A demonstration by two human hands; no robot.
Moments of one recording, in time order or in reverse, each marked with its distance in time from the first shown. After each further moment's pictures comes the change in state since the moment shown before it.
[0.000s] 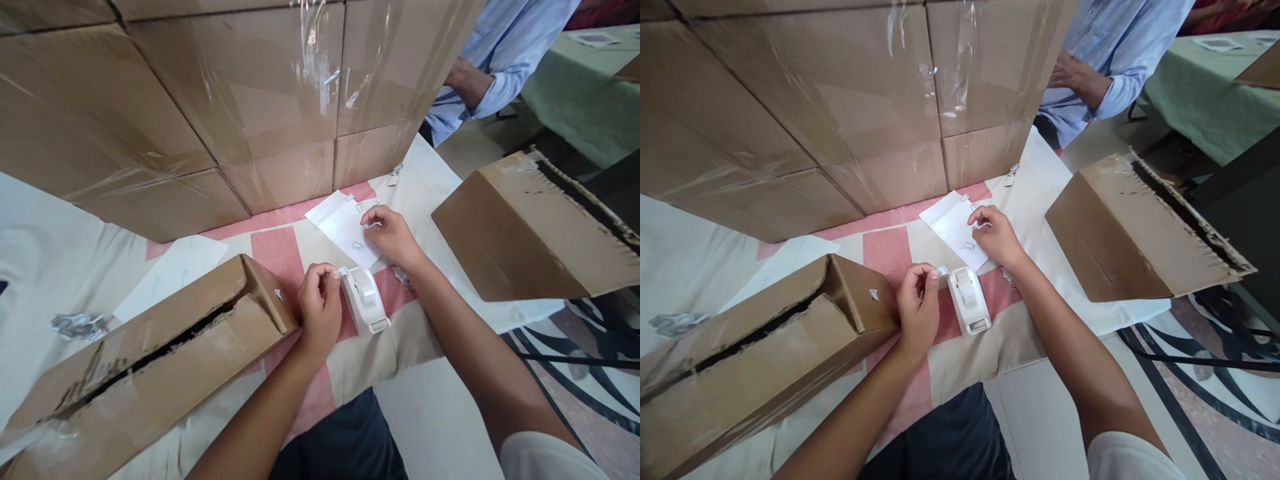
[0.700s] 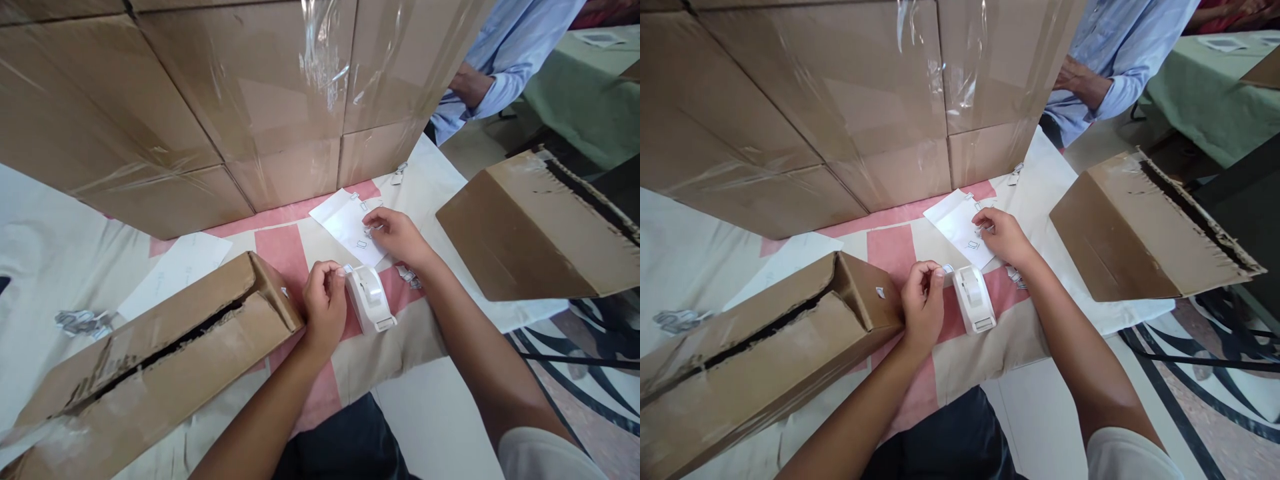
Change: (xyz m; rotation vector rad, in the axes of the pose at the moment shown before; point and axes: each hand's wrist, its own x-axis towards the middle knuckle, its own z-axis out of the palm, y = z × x) left_hand 0.001 0.001 -0.002 0.014 0.003 -0.033; right_hand -0.001 0.001 -0.011 -0.213 -0.127 -0.013
